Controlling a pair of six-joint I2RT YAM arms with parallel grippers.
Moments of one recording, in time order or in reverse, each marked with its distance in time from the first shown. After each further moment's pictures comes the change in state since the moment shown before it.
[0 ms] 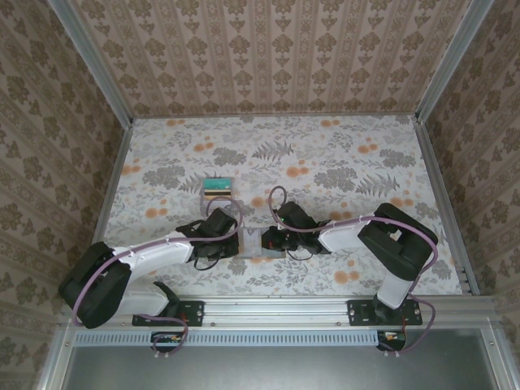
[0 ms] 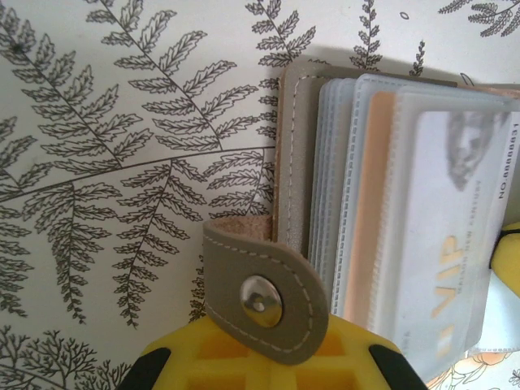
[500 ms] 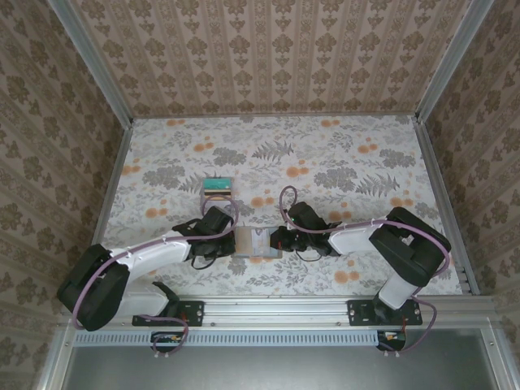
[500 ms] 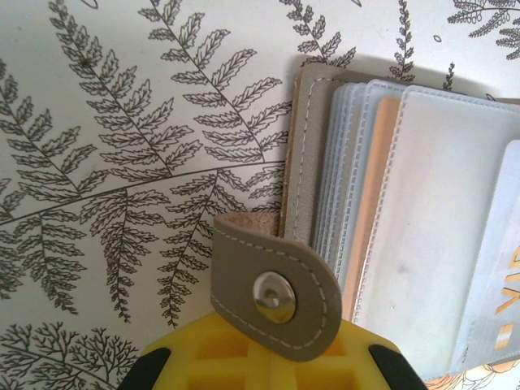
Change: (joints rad) left arm 0.040 -0.018 -0.002 -0.023 0.008 0.008; right arm -0.041 -0.076 -0.076 -0.002 -0.016 -0.008
